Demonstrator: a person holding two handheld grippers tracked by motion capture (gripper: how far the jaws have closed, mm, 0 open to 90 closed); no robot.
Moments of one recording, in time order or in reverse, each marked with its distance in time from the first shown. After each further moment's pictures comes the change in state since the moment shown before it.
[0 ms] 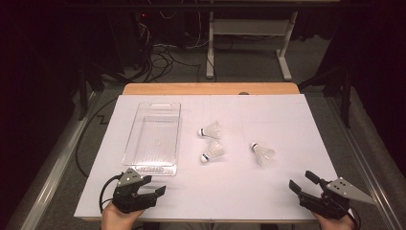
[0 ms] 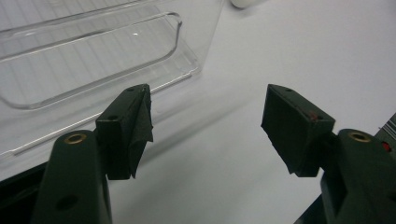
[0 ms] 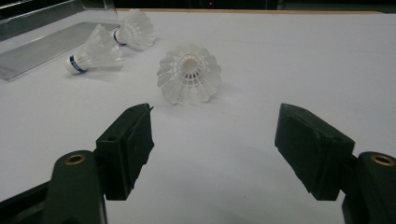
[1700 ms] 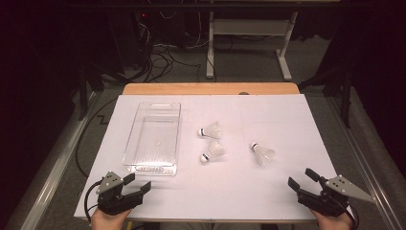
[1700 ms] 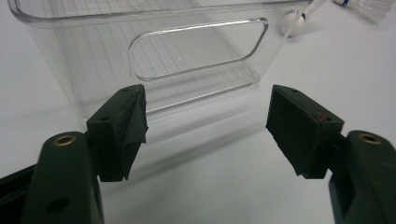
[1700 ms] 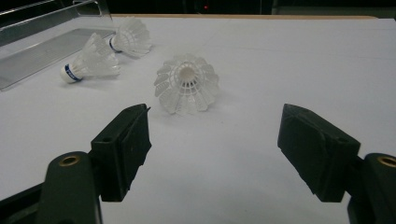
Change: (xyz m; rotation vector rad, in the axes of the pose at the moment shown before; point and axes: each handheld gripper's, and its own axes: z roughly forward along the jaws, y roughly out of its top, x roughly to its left) left arm 0.027 -0.026 -0.012 -0.155 0.091 -0.083; right arm 0.003 0.006 0.004 -0.012 -0.022 0.013
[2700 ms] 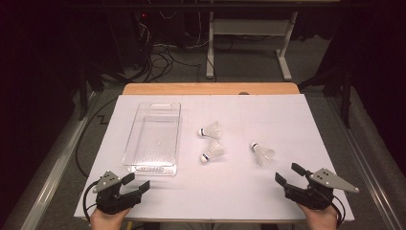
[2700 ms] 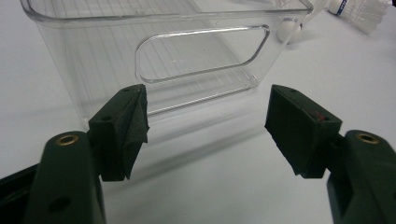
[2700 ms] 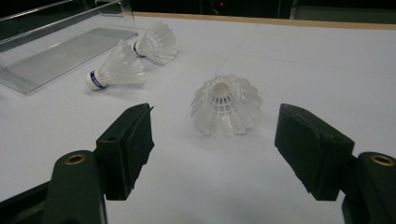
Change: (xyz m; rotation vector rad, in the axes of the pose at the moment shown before) left arm 0.005 0.000 -0.002 -0.010 -0.021 -0.032; right arm 0.026 0.020 0.021 0.020 0.050 -0.032
